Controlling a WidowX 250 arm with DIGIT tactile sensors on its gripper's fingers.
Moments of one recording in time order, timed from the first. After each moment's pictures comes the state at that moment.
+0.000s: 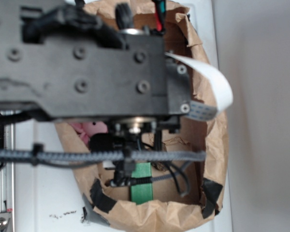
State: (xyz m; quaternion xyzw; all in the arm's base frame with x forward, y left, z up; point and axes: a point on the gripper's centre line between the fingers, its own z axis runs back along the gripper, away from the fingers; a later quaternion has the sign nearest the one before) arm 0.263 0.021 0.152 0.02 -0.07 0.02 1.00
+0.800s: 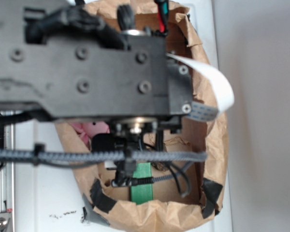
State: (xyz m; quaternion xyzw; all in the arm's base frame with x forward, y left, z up) arm 0.264 0.021 0.152 0.03 -0.07 0.02 1.00
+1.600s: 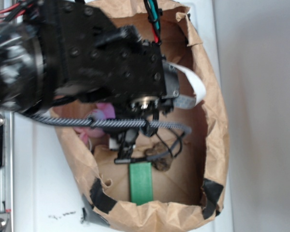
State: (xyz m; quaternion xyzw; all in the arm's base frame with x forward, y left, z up) arm 0.268 0.050 0.073 0.02 -0.04 0.02 1.00
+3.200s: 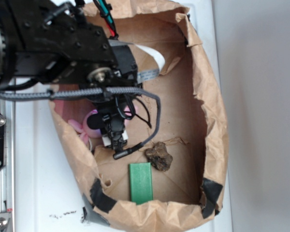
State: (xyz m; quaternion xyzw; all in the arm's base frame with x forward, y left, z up) arm 0.253 0.046 0.058 -0.04 -0.10 0.14 0.98
